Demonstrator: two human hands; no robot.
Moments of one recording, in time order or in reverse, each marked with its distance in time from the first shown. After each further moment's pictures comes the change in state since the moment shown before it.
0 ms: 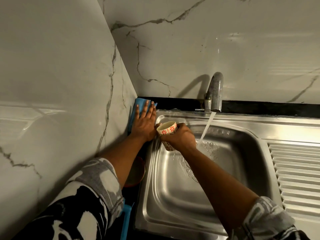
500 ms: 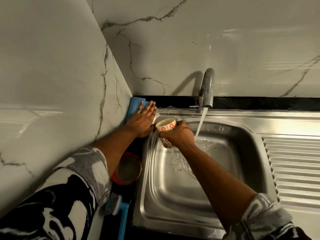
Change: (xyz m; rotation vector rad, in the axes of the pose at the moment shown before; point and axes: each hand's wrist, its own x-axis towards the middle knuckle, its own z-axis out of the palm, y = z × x) left_hand 0.012 -0.013 -0.004 0.089 -0.017 0.331; right_hand -0.006 0.003 -0.014 0.068 -0.029 0.054
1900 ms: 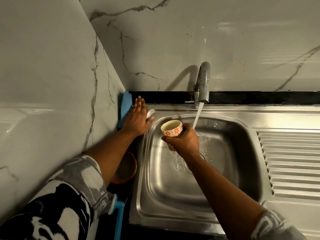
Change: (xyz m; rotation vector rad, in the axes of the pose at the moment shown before) left_hand -0.004 0.021 0.009 -0.414 0.051 -0.288; right_hand -0.031 0.040 -0.010 0.220 0.157 -0.014
